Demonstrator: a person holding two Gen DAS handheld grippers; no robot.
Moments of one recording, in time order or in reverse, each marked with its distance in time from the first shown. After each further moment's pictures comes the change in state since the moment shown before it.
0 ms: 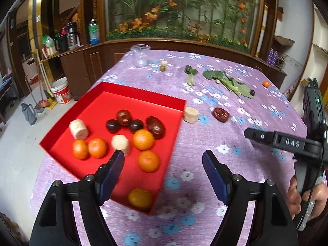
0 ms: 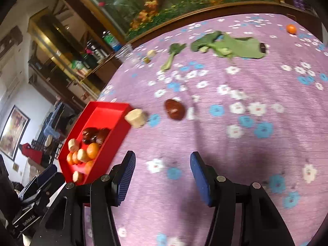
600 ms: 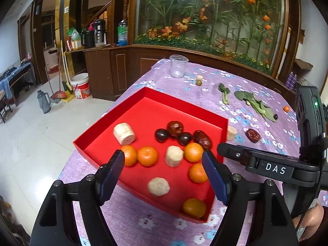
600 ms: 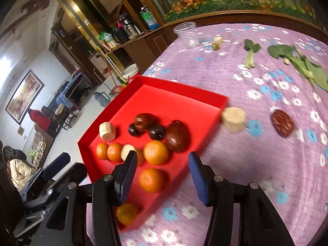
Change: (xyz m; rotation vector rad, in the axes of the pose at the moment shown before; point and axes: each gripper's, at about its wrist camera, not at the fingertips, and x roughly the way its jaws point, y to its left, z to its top) left arm -0.017 0.073 0.001 -0.141 -0.081 0.105; right arm 0.069 0.131 -0.007 -0.199 0.102 0.104
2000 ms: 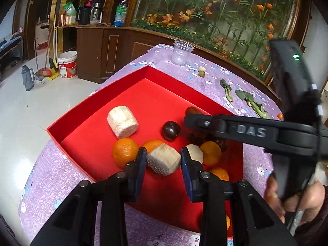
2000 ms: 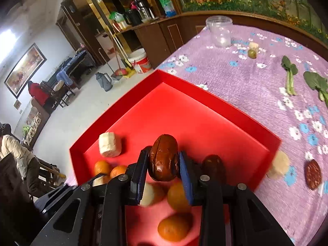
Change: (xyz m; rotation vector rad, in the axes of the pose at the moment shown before) left arm 0.063 0.051 -0.008 -0.136 0.071 -0.147; right arm 0.089 0.058 0.048 -0.153 0.122 -0.018
